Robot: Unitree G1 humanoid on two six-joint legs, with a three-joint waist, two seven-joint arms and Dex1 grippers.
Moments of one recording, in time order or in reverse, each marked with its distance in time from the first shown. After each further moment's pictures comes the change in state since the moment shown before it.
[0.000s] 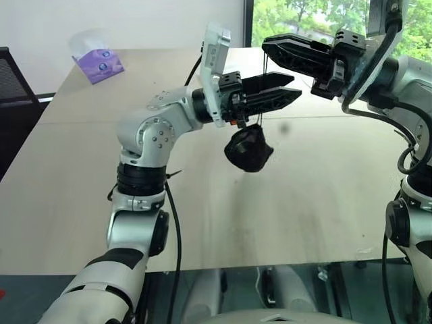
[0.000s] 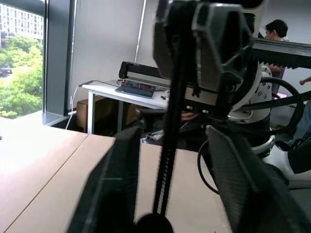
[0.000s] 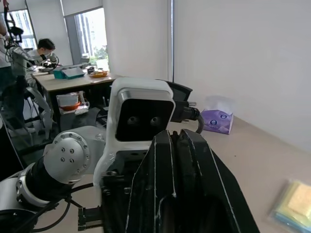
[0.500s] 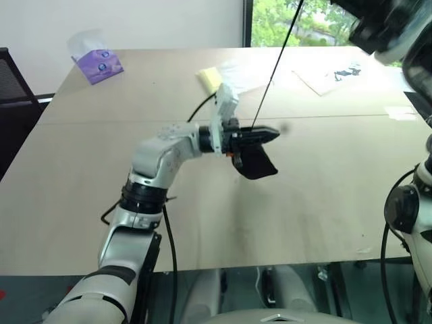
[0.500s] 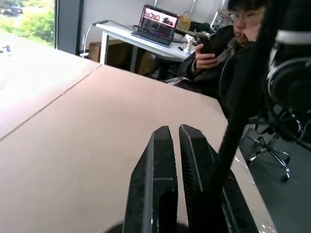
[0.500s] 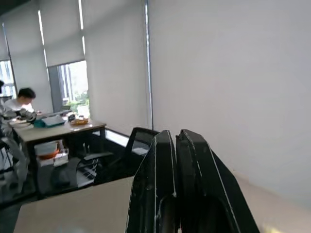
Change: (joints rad) left arm 0.194 0.066 -0.150 0.087 0.198 -0.140 -0.077; right arm -0.137 -0.005 -0.179 0.100 0.145 -0.003 -0.197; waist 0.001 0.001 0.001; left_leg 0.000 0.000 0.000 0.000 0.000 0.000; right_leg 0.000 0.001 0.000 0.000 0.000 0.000
